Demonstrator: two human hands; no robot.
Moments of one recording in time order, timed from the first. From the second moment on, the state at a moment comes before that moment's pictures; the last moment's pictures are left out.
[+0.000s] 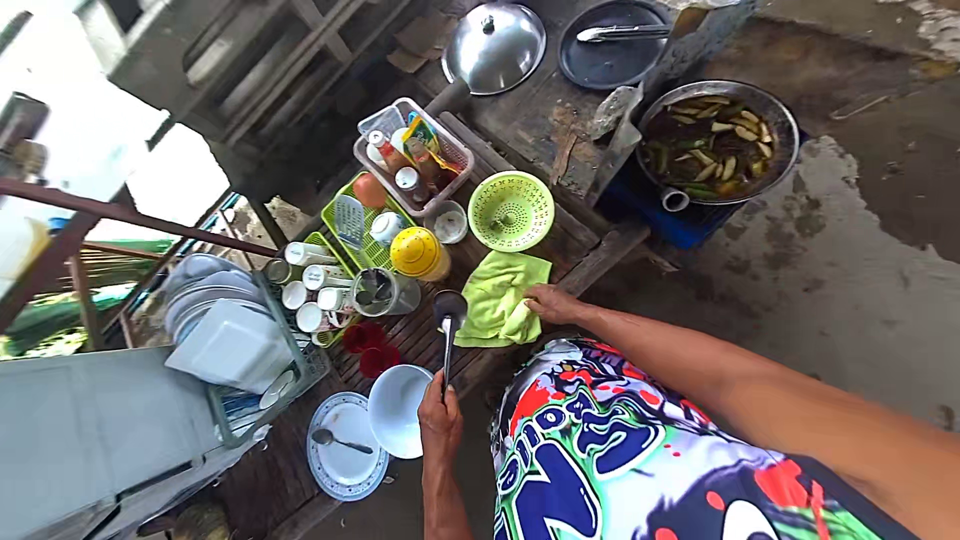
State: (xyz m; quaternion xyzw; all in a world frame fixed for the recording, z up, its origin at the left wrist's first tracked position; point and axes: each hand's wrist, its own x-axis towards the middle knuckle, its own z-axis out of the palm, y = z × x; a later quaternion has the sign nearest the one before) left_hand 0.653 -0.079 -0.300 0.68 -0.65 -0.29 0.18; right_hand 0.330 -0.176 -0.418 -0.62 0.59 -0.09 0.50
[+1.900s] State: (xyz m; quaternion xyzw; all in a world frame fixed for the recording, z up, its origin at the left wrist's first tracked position) left_hand 0.628 -0.131 -0.270 0.66 -0.69 -0.22 0.21; right_hand 0.335 -0.363 -0.302 -0.34 0.42 -0.52 0.66
